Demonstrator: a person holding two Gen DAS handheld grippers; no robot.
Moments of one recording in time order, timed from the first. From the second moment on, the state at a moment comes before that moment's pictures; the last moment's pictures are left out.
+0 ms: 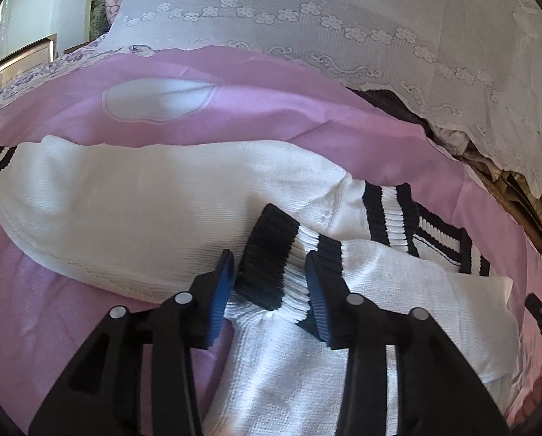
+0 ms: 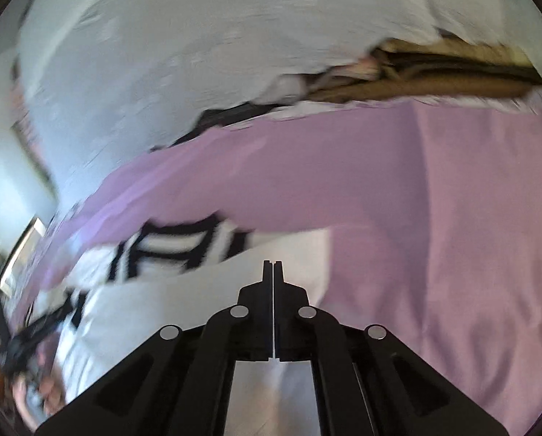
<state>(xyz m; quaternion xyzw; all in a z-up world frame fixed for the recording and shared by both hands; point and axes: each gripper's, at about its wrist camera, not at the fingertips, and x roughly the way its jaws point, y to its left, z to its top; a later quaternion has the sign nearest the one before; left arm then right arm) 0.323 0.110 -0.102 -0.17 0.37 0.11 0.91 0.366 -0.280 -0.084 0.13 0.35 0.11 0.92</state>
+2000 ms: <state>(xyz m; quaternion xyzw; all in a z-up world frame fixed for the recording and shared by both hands) 0.318 0.095 -0.094 -0.13 0.39 0.06 0.91 0.391 -0.301 -0.114 0.21 0.37 0.08 0.90</state>
